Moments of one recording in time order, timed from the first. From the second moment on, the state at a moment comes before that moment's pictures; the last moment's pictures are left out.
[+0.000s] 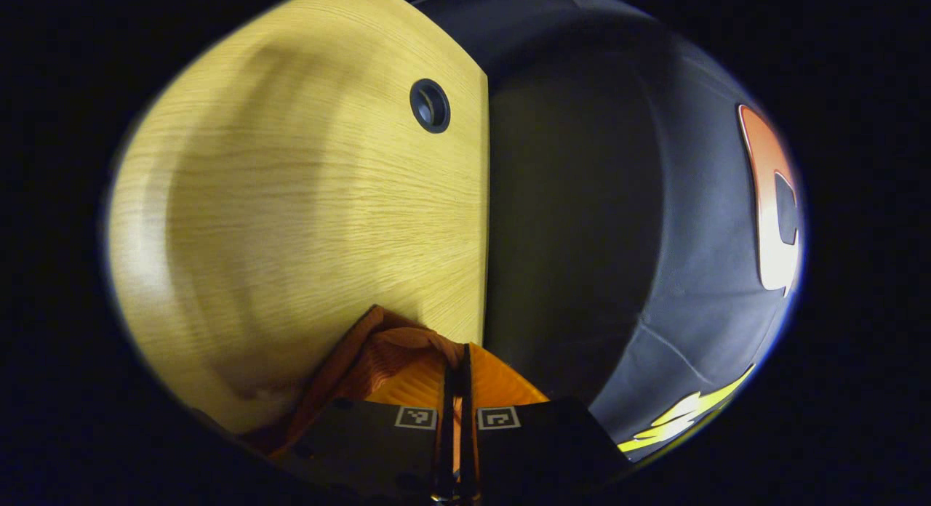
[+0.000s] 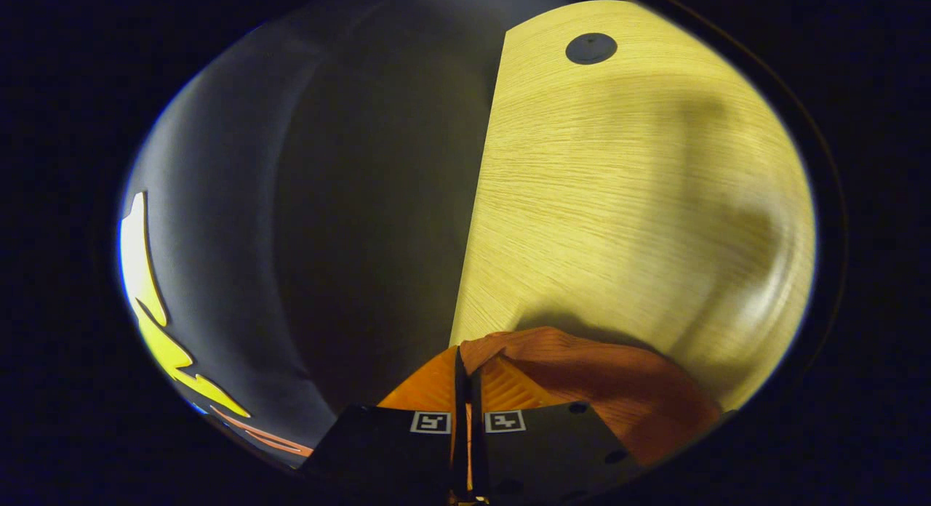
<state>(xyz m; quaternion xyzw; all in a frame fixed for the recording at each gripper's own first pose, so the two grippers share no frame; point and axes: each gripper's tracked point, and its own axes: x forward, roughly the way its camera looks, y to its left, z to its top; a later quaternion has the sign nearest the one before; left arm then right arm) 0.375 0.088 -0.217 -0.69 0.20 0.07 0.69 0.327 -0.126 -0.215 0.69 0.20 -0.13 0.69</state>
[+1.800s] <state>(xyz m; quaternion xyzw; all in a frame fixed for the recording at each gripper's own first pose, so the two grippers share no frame) 0.224 0.089 0.052 -0.21 0.08 0.04 0.97 0.191 -0.129 0.057 0.27 0.07 -0.03 0.96</state>
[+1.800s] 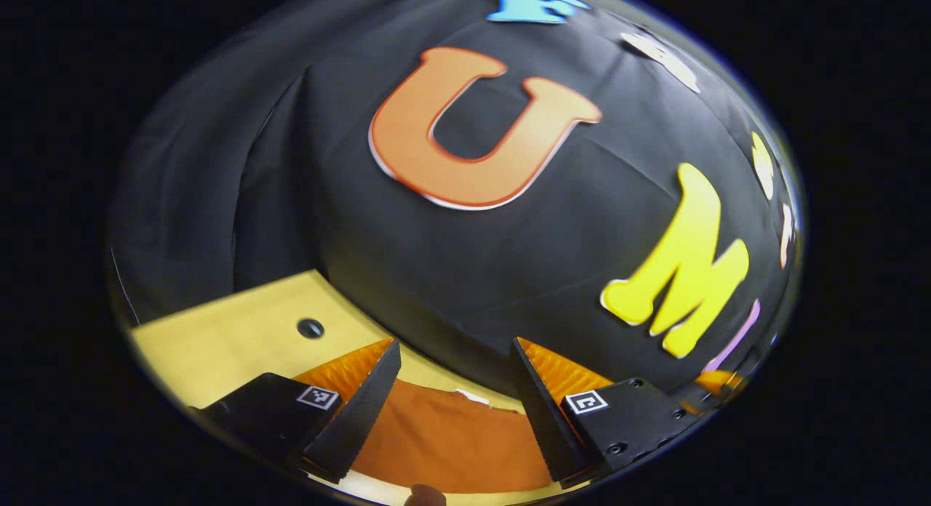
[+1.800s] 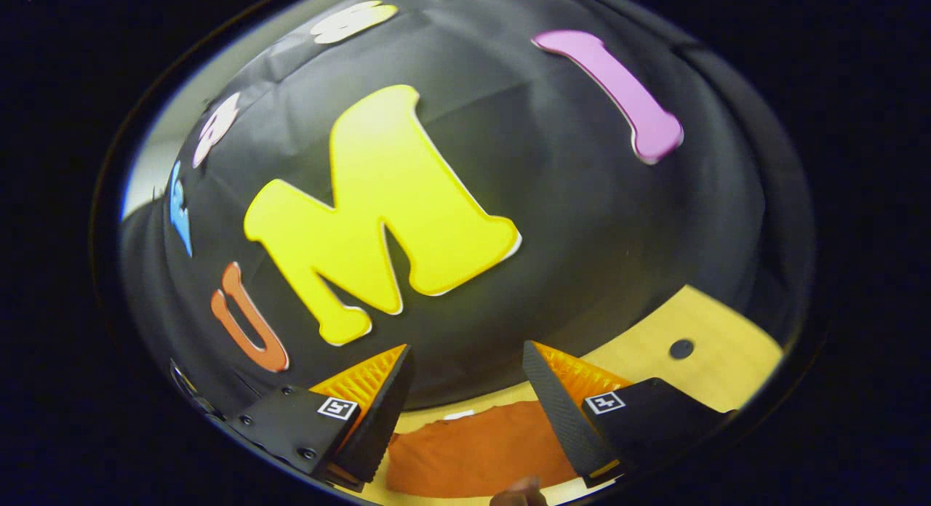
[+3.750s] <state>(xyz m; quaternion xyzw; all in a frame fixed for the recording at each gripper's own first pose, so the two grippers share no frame) 0.042 0.084 -0.039 -0.02 0.06 0.02 1.00 0.012 0.027 0.023 0.01 0.04 0.06 1.00</state>
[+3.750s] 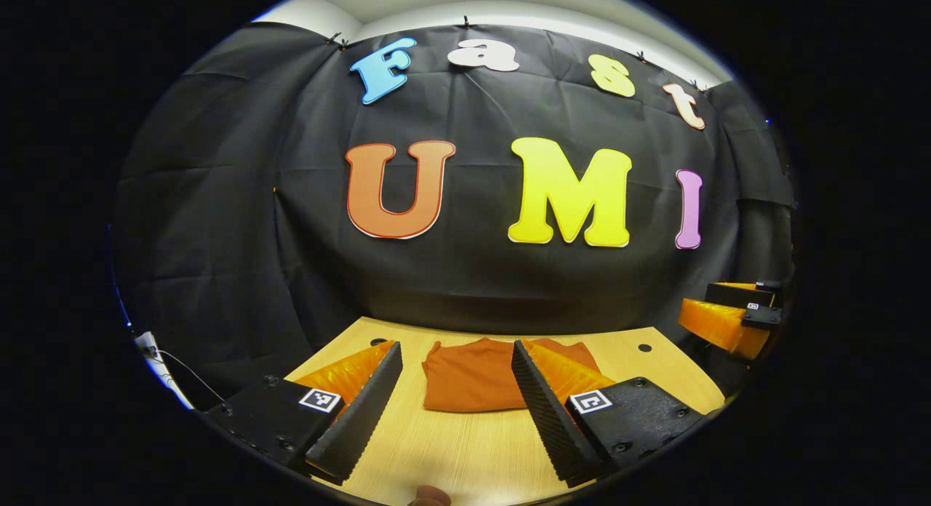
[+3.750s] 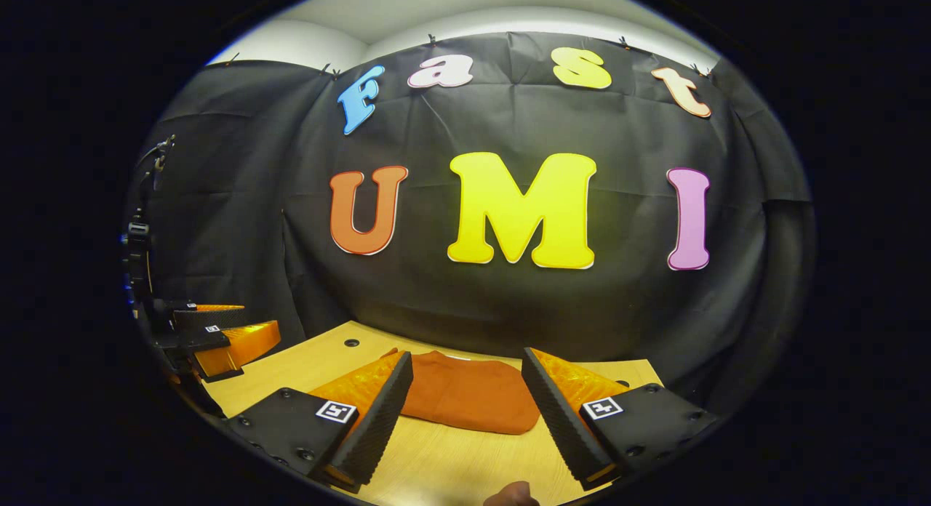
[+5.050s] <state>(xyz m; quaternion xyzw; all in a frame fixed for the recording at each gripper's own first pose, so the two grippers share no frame) 0.042 0.082 -0.045 0.01 0.05 -0.01 1.00 0.011 0.039 0.008 0.01 0.06 0.07 1.00</state>
